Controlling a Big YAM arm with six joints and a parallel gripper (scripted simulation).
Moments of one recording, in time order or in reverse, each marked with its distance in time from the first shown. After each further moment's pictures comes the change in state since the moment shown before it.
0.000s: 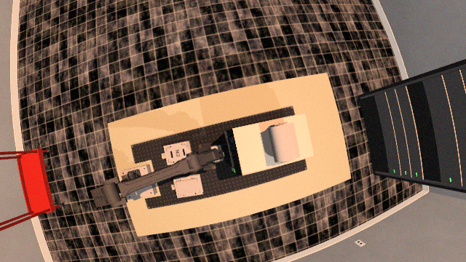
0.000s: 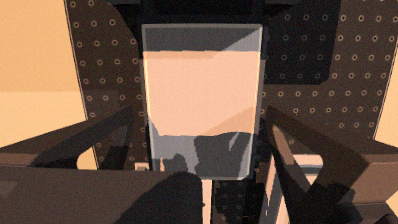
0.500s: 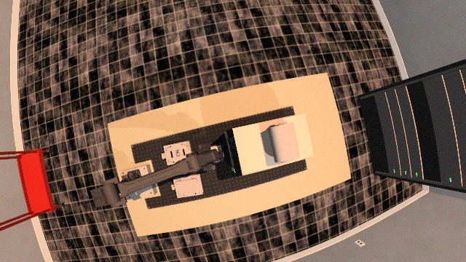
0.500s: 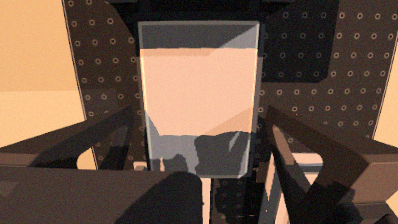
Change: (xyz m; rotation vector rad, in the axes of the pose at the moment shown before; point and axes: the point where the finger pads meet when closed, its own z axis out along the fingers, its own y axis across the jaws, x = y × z) arm 0.002 -0.002 0.000 0.001 0.001 0.003
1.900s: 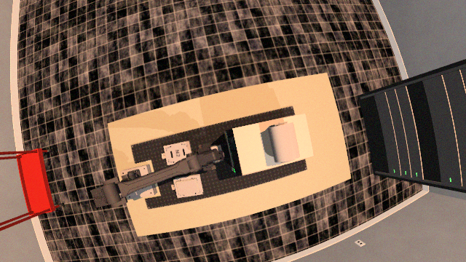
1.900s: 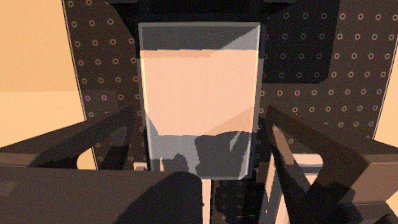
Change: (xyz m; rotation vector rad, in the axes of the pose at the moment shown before) arm -0.001 0.000 0.001 0.000 0.001 -0.001
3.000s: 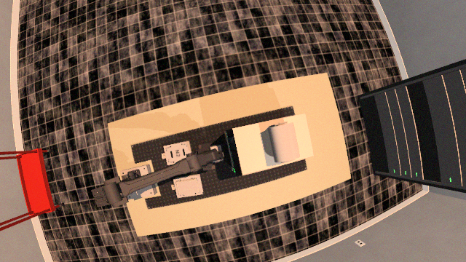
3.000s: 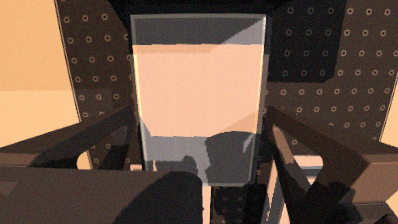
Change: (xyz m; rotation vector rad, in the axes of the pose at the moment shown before) arm 0.007 -0.001 0.011 0.001 0.006 0.000
